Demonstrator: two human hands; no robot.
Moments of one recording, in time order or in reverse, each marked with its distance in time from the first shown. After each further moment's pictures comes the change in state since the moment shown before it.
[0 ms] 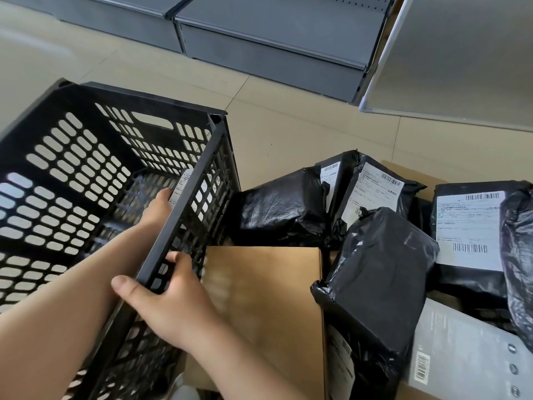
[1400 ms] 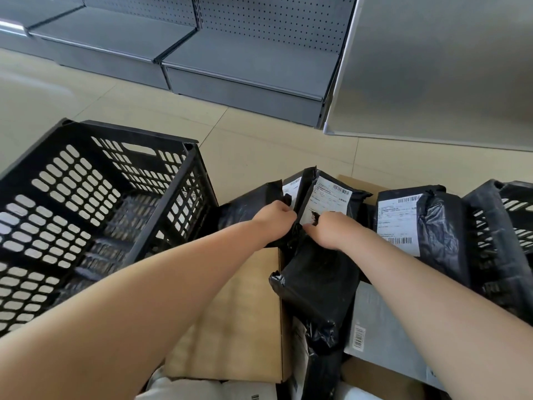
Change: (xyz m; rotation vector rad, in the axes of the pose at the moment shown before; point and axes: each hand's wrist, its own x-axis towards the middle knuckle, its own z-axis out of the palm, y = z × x) left_hand -0.178 0.151 0.152 0.197 -0.436 0.299; right_hand -0.046 0.001 -0.285 -1.016 0.403 0.309
